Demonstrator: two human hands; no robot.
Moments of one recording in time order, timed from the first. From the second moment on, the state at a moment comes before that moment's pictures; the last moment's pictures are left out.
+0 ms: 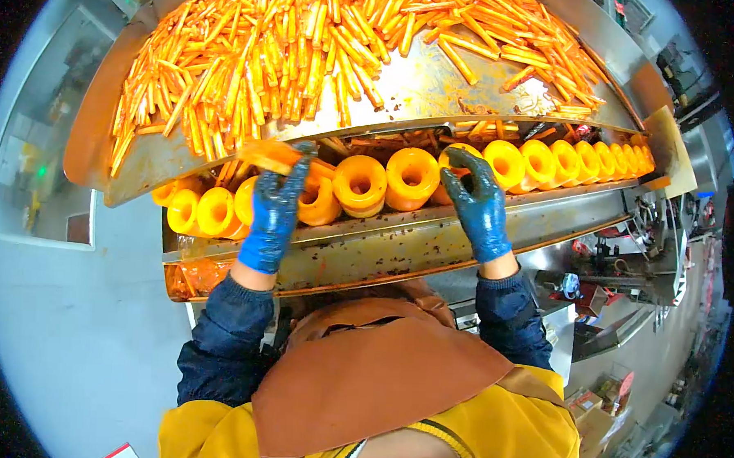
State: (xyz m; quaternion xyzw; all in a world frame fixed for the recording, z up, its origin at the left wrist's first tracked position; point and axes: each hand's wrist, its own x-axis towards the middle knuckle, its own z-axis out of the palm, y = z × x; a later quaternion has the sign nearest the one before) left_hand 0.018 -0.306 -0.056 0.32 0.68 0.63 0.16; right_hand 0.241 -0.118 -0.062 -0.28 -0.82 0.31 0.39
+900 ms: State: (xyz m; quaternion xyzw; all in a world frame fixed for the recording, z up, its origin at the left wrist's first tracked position) left_hand -0.119 -0.276 0.006 0.50 0.78 0.39 0.02; right_hand 0.137 0.063 -0.021 -0.39 -0.89 -0.01 0.22
